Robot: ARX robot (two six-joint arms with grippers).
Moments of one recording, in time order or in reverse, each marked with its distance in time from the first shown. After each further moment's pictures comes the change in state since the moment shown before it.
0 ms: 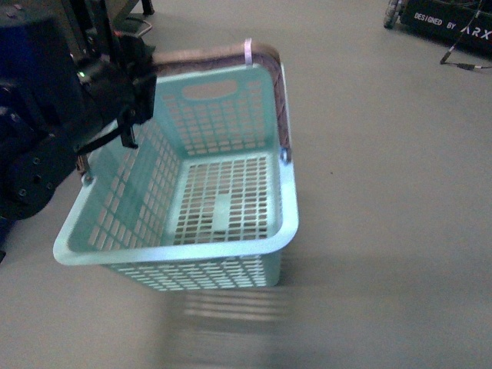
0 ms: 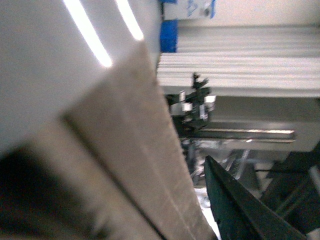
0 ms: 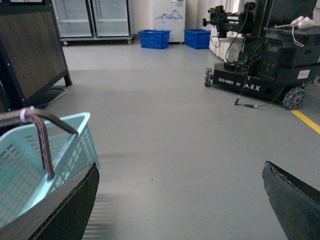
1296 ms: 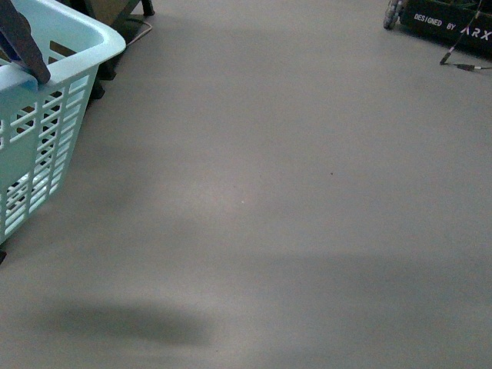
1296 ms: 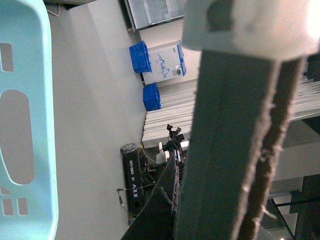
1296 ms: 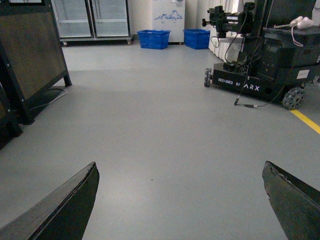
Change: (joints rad) left arm 0.247 -1.415 -0.451 -0.883 -0.016 0.214; right arm 0.000 0.000 0.000 0.000 0.000 0.000
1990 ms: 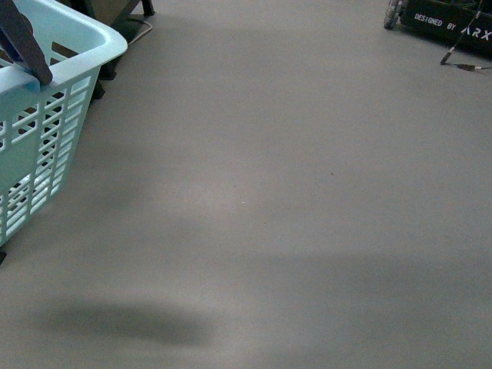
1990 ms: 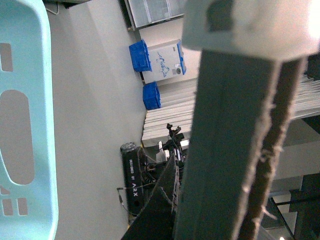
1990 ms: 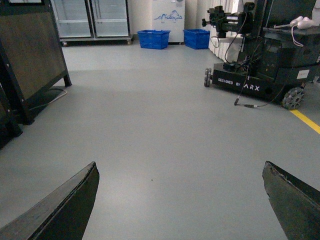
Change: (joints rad) left arm 0.000 0.000 0.000 0.000 0.000 0.000; right arm 0.000 0.000 0.000 0.000 0.000 0.000
